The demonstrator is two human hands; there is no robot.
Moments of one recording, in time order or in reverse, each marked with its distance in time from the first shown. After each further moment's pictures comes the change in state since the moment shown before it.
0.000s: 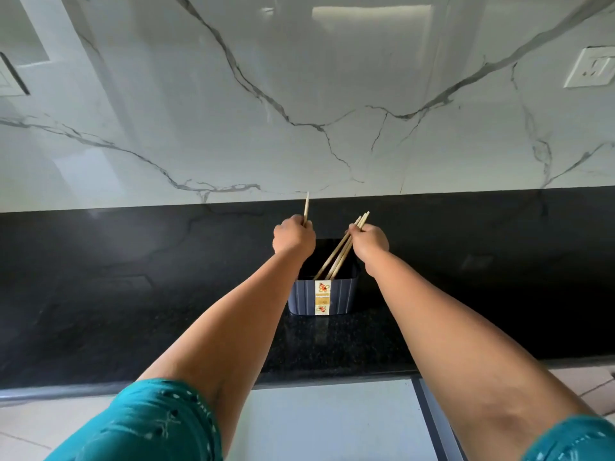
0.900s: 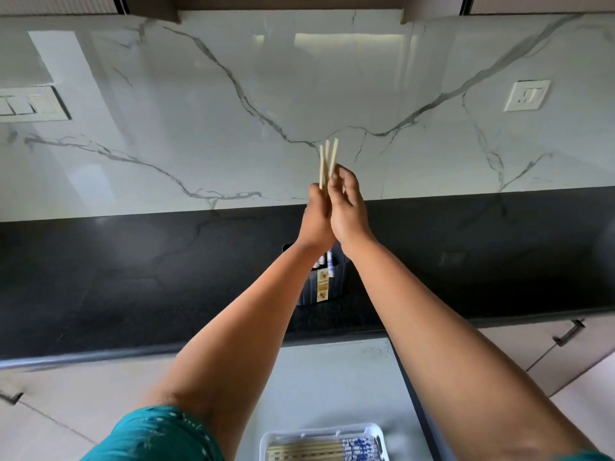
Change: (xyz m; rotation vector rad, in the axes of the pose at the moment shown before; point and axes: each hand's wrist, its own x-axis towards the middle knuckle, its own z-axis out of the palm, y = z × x) left_hand -0.159 0.074 -0.081 -0.437 -0.066 0.557; right_hand -0.181 -0.081 -0.041 0.421 0.025 -0.553
